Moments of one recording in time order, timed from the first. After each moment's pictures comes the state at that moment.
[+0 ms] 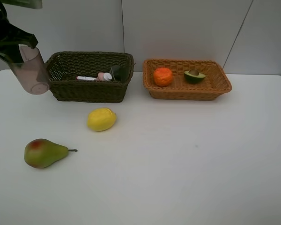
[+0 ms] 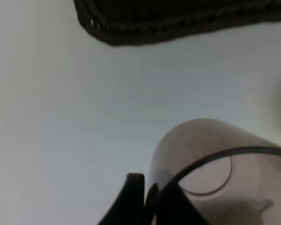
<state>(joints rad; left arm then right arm) -0.12 1.62 -1.33 0.00 1.00 0.03 0.07 0.00 -0.52 0.07 1.04 -0.11</state>
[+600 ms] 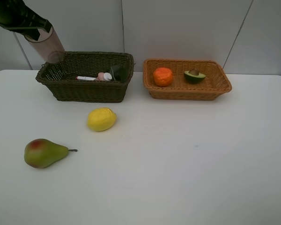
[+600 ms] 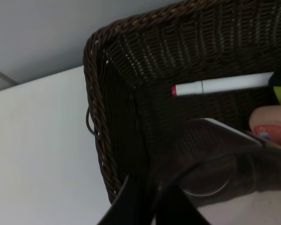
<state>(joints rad) -0.12 1.72 -1.36 0.00 0.62 0.15 0.07 0.00 -0.52 0.07 1.04 -0.11</state>
